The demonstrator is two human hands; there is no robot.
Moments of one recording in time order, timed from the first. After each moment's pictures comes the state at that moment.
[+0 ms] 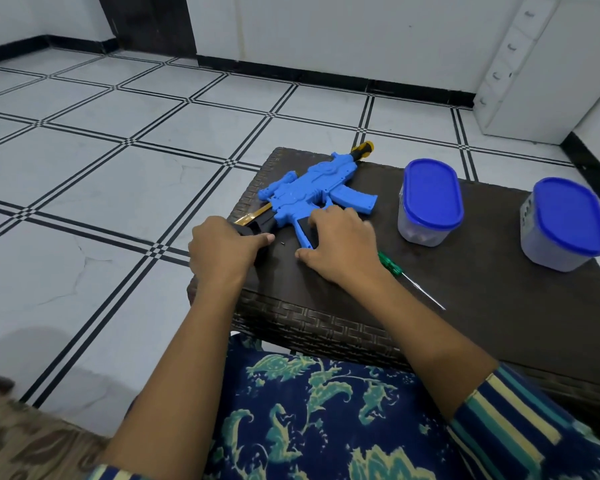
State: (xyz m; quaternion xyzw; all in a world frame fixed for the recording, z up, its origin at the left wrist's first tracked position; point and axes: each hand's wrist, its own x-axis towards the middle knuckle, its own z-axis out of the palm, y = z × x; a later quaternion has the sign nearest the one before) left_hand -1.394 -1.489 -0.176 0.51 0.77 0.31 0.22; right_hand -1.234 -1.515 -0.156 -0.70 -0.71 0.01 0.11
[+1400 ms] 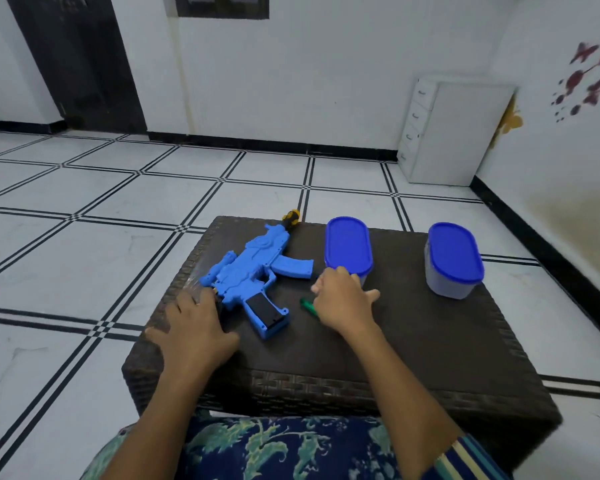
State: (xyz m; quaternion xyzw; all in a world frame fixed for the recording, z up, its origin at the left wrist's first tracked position) left_hand -1.358 -1.523 -0.179 0.70 0.71 0.09 0.10; right_hand -1.153 -1.545 -0.143 -0.81 -0.54 0.14 0.16
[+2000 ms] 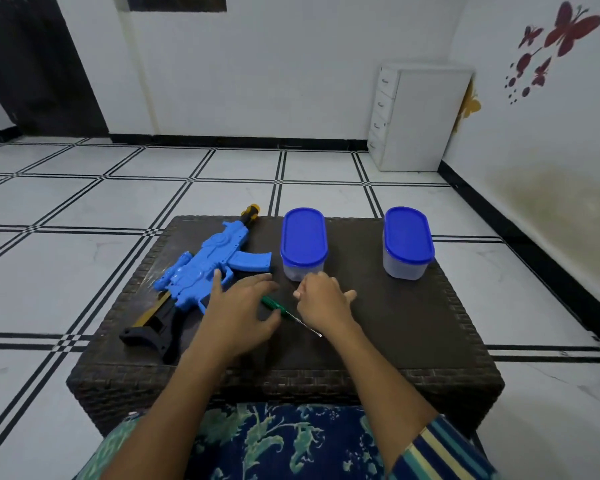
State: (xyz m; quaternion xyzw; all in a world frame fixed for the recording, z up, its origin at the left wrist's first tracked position) left_hand -1.264 -1.534 -0.166 0.88 0.44 0.16 0.09; right_hand -1.109 -1.561 -0.167 -0.81 -0.53 0.16 0.18
